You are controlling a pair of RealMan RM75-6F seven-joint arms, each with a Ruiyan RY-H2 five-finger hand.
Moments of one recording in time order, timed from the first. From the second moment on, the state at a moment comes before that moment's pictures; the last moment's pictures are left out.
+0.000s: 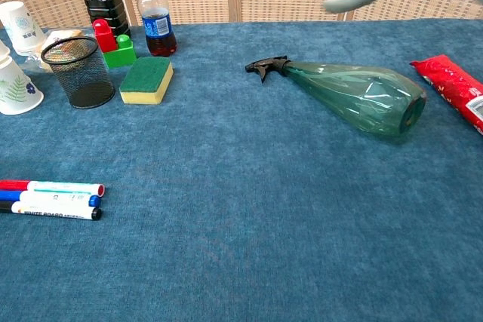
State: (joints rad) left arm -0.13 -1.09 0.04 -1.69 1.35 1.20 -0.08; right arm 0.68 -1.41 0.42 -1.83 -0.93 1.08 -0.10
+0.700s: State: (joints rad) left arm -0.15 -1.12 0.04 -1.66 1.32 1.14 -0.07; right arm 1.03 -1.75 0.44 -1.43 -0.57 1.13 -0.65
